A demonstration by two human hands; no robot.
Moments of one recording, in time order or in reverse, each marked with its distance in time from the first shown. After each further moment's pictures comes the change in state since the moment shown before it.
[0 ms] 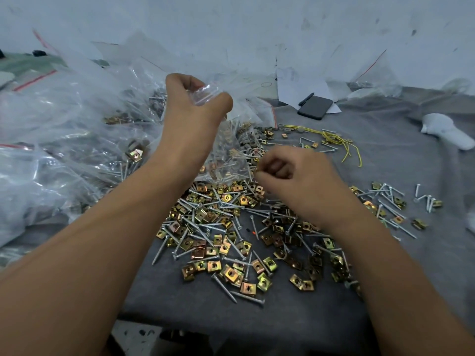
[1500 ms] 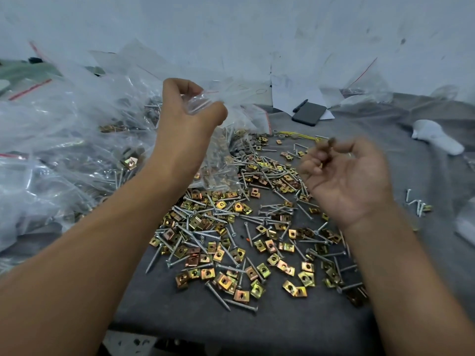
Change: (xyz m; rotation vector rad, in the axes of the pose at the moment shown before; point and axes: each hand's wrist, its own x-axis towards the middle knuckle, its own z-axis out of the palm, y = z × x) left_hand -0.007 0.007 -0.003 0.002 -0.030 0.040; right_hand 0.006 0.013 -0.035 1.660 0.256 0.435
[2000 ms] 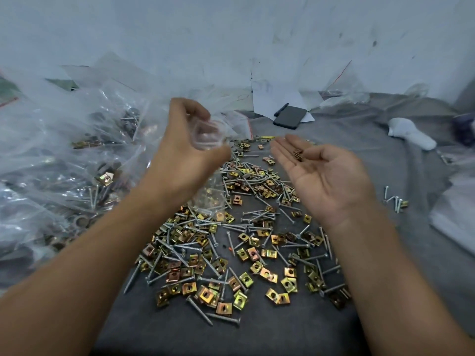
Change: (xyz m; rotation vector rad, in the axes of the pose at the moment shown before) left_hand -0.010 -0.009 0.014 0.189 -0.247 0.129; right_hand -0.003 -0.005 0.011 0.133 -0.008 -0.055
